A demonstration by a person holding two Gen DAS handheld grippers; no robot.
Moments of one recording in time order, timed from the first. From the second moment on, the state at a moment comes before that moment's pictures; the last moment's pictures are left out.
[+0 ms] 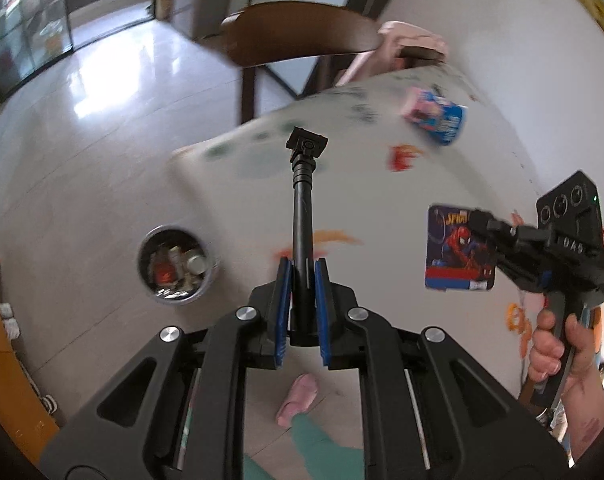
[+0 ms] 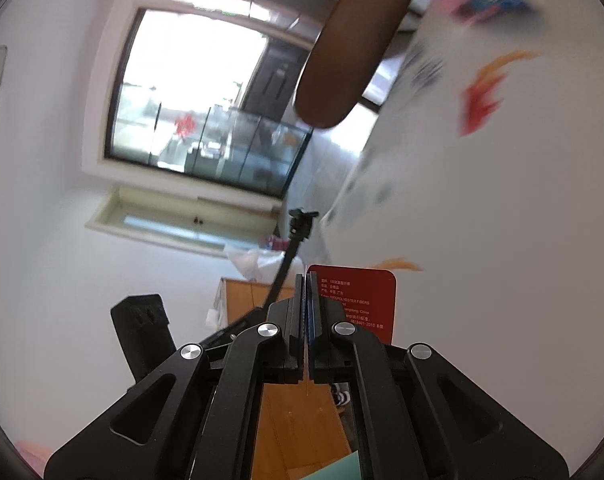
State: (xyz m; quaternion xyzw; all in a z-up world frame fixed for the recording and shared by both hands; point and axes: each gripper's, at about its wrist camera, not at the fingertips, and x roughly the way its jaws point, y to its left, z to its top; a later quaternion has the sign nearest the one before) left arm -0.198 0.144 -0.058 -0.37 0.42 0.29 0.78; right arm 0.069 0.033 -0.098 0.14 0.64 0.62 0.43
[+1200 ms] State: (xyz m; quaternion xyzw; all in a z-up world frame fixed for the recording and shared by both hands) left arm -0.276 0.386 -0.535 -0.36 0.61 0.15 0.69; right arm -0.171 0.228 -0.539 0.13 0.75 0.32 0.57
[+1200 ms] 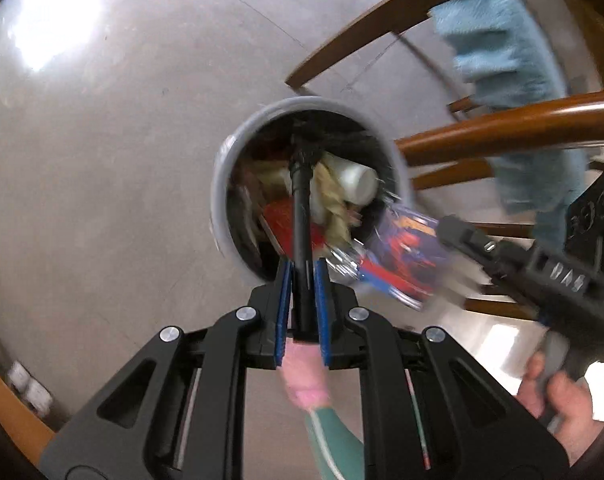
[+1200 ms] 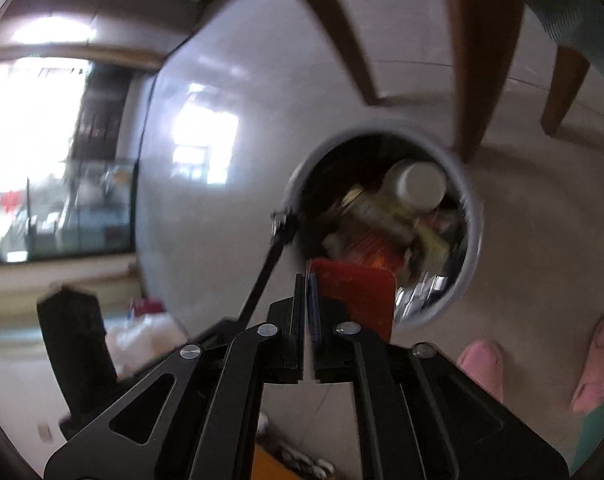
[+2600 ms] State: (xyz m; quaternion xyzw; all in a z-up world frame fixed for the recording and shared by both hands) left arm -0.152 0.195 -0.031 -0.22 0.48 -0.06 0.85; right arm -0.051 -0.068 -0.033 0.27 0.56 0.36 0.69
